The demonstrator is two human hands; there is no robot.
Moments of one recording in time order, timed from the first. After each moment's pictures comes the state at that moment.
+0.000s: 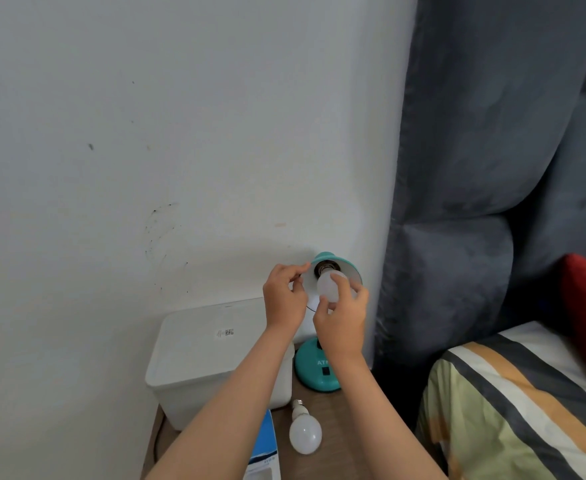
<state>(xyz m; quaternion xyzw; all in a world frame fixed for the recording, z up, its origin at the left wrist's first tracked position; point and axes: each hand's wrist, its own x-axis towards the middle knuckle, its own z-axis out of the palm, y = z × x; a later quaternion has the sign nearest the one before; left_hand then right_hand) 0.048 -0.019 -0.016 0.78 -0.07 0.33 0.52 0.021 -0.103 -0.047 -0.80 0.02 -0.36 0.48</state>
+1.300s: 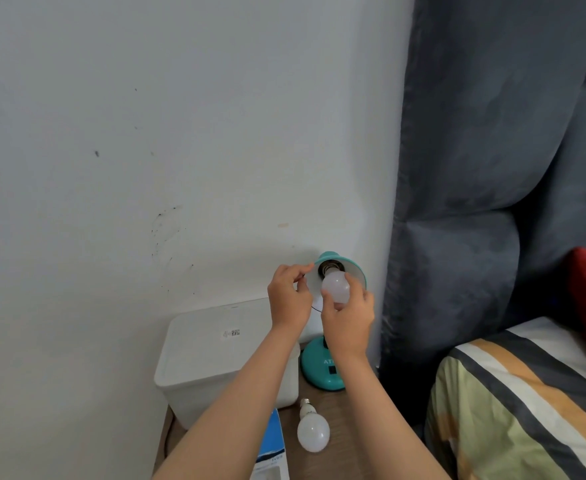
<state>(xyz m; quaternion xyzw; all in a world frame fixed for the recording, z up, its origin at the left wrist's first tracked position) 0.045 -0.019 -0.016 0.79 -0.06 0.33 0.51 0.023 -0.104 -0.051 -0.77 0.07 -0.35 0.53</state>
